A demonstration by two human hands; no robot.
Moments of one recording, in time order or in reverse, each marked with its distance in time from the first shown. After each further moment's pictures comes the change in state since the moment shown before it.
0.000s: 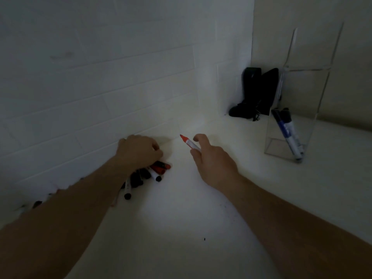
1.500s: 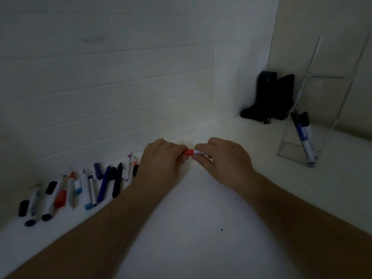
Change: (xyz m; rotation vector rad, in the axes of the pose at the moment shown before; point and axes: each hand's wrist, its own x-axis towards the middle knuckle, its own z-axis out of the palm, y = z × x) left_hand -0.072 0.014 0.029 -0.284 0.502 0.355; right_hand -0.008 -0.017 -0.007 -0.239 0.145 -0.369
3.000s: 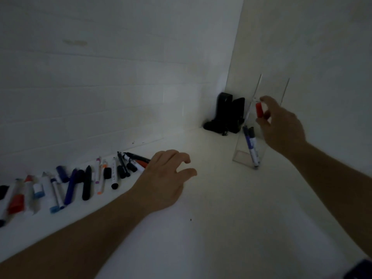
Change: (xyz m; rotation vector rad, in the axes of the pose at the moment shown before) left_hand -0.022 0.054 -0.005 -0.108 0.132 0.508; right_hand -0.006 0.104 -0.181 -0.329 0.154 0.379
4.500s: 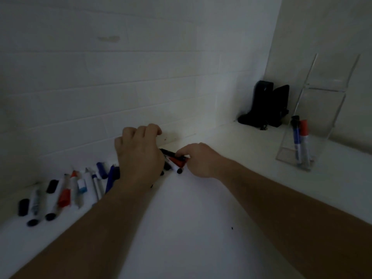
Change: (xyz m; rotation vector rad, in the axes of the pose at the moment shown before) left_hand -0.024 -0.076 -0.042 0.321 0.037 -0.826; right_hand -0.040 -0.212 0.148 0.406 -0.790 -0.299
